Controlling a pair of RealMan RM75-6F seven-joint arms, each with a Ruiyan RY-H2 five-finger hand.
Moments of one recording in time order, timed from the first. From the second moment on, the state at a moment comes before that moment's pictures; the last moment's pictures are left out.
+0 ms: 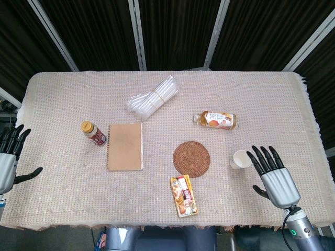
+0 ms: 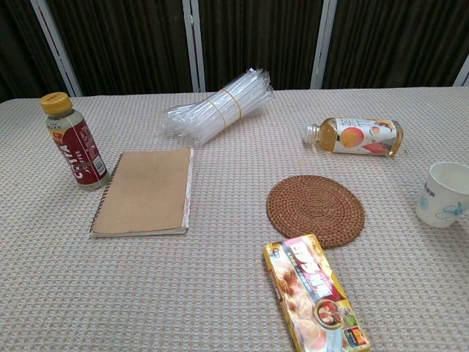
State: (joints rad) left arm -0.16 -1.09 -0.09 -1.65 1.51 1.52 0.06; right arm 0.22 -1.21 -0.03 -1.59 -1.70 1.53 -0.28
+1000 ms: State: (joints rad) left arm -0.17 -1.11 -0.10 -1.66 1.47 1.48 0.13; right arm 0.44 -1.27 0.11 -1.60 -1.30 1.02 -0.27
